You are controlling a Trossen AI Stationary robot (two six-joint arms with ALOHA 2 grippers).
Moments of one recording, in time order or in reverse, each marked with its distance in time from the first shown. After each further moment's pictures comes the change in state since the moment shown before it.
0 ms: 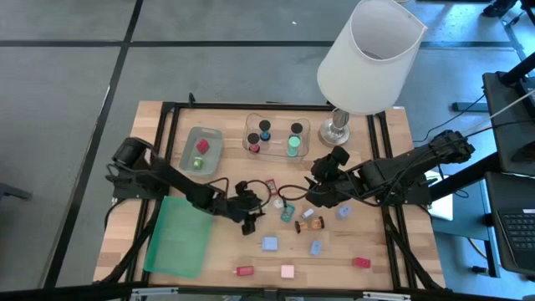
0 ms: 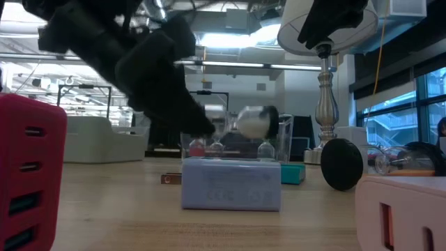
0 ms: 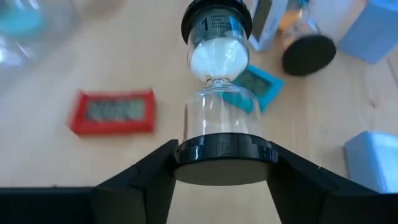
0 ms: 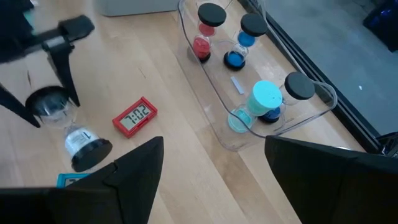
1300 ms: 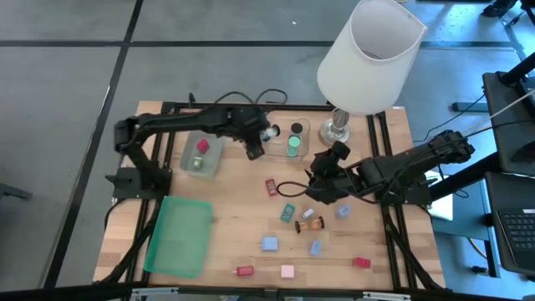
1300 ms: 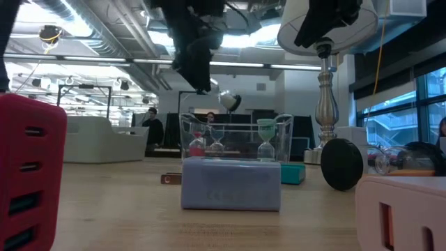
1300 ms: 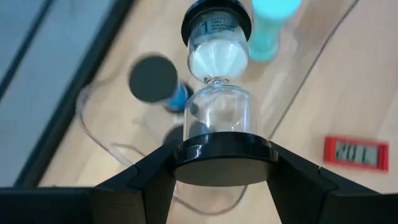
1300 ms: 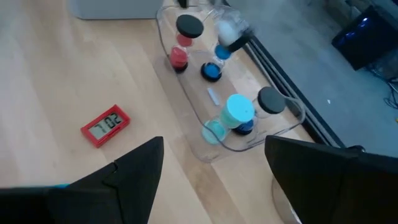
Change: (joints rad) left arm 0.642 -0.056 0.704 -1.160 0.255 0.300; right arm -0.034 0.000 0.000 -0.005 0.078 -0.080
